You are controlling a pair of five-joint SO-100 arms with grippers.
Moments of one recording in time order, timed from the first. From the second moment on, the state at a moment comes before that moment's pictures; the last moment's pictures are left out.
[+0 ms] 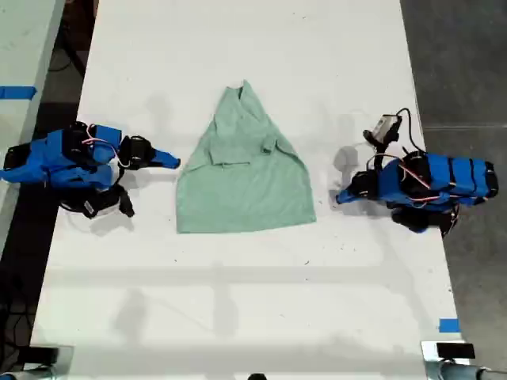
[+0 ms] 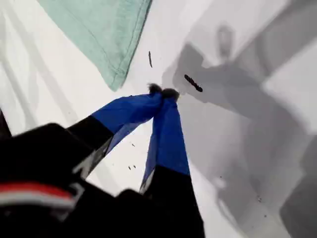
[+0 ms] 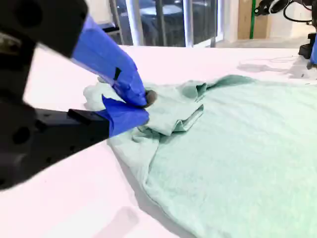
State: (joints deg) arm 0 -15.9 206.1 182.3 53.9 9.1; arm 1 5.6 200.6 174.6 79.1 -3.3
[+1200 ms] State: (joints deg) arm 0 -16.0 206.1 182.3 54.6 9.1; arm 1 11.5 98.8 118.6 59.9 -4.7
